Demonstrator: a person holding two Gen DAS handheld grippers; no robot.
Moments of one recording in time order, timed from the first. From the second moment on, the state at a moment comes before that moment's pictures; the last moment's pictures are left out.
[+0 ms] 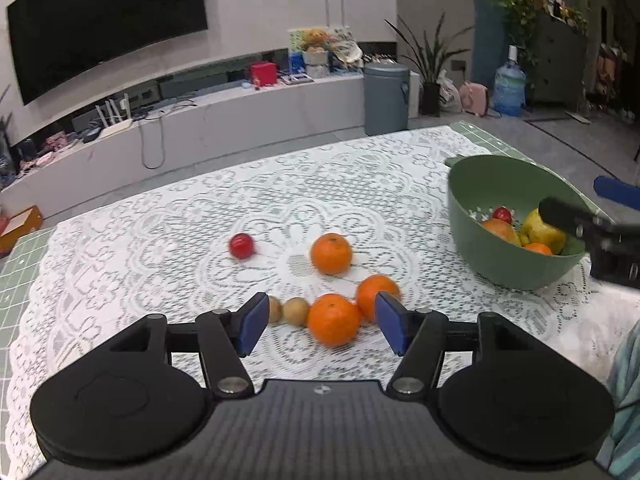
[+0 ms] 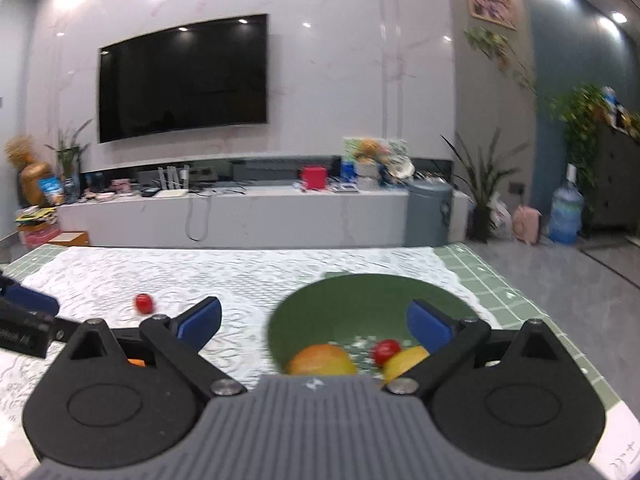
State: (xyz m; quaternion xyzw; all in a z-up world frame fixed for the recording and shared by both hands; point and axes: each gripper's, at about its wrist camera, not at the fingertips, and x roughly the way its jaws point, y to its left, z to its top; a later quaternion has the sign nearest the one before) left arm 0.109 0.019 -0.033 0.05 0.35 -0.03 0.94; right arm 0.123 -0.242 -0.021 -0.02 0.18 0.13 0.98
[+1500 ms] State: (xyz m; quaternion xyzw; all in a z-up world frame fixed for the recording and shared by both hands) left arm 0.120 0.057 -0.096 -0.02 0.33 -0.09 0.94; right arm 0.156 -0.151 -0.088 -0.05 0.29 0.26 0.92
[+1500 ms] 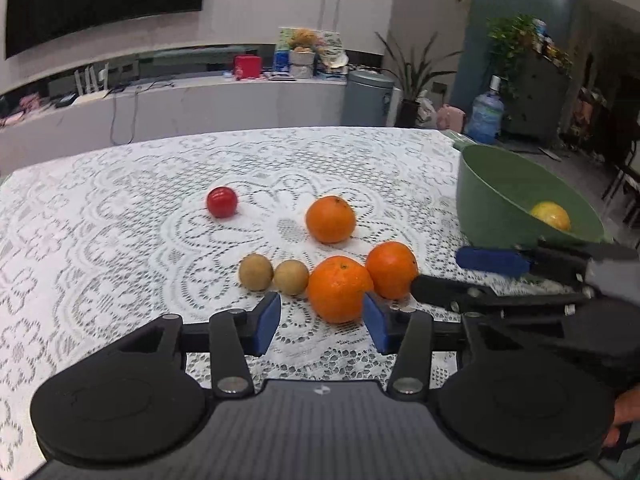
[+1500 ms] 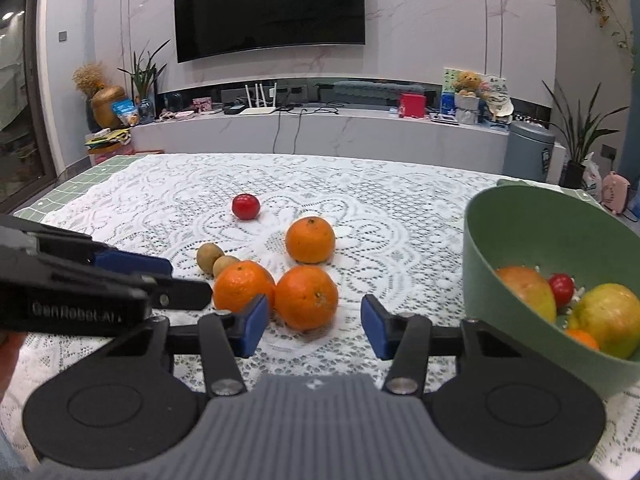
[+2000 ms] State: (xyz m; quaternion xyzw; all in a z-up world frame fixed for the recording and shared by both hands) left arm 0.126 0.068 -0.103 -0.05 0.34 -0.10 0.93; right arm 0.182 -0.137 -0.104 -0.08 0.31 0.30 0.90
